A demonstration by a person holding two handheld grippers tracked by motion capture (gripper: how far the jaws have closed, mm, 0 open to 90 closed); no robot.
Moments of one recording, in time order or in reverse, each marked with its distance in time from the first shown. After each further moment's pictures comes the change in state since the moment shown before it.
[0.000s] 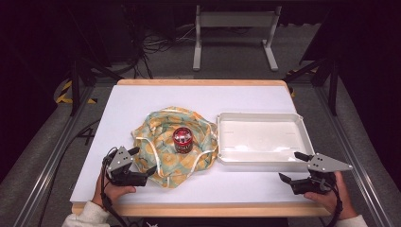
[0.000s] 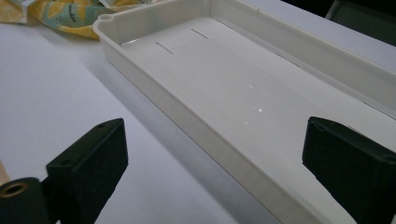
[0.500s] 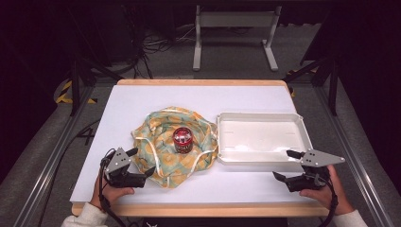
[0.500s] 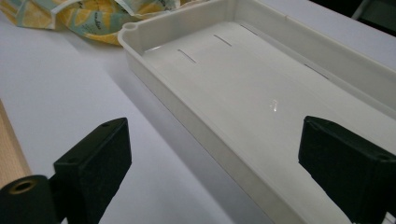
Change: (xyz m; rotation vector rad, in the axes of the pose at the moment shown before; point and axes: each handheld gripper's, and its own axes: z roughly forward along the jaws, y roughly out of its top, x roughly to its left) left arm 0.000 -0.004 -0.006 -0.006 0.006 0.005; right arm 0.004 0.023 0.012 0.032 0.088 -0.018
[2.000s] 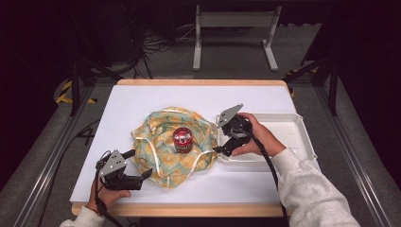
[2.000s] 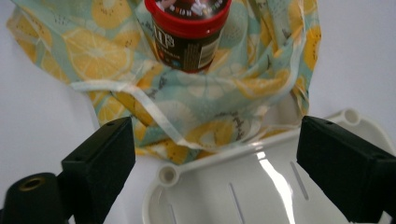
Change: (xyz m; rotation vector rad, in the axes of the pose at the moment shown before) left arm 0.000 -0.003 -0.011 -0.028 -0.010 -0.014; right arm 0.034 0.169 0.153 0.313 0.263 -0.287
